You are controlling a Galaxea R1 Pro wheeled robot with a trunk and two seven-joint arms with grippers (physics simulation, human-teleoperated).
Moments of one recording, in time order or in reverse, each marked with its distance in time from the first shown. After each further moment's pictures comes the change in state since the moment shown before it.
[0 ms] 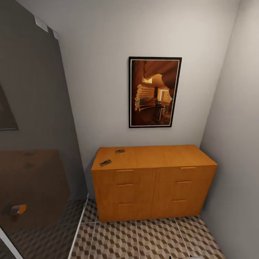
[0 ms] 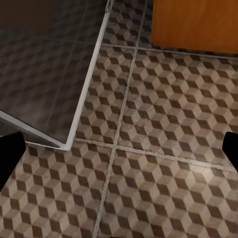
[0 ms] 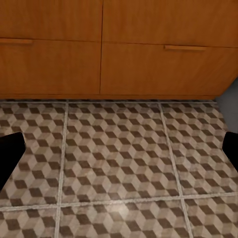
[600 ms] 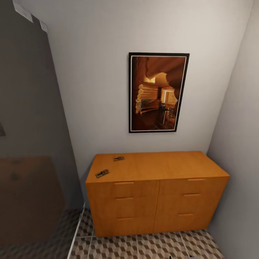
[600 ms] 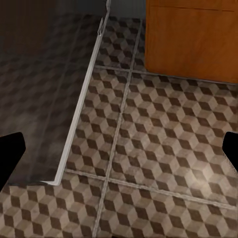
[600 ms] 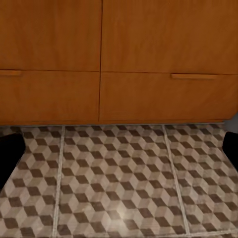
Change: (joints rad) left arm 0.000 0.003 0.000 0.000 -0.001 0.004 0.001; right arm 0.000 0.000 0.000 0.000 -0.001 0.000 0.000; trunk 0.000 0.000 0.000
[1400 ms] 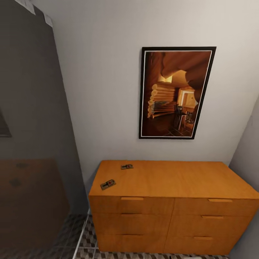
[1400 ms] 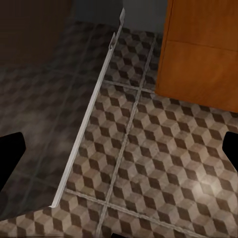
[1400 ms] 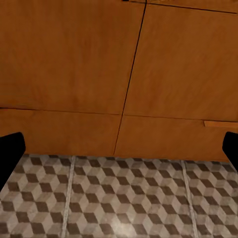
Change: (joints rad) left arm 0.000 -0.002 0.000 0.000 0.001 0.010 0.005; right arm 0.000 0.000 0.000 0.000 0.000 0.000 0.000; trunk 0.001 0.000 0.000
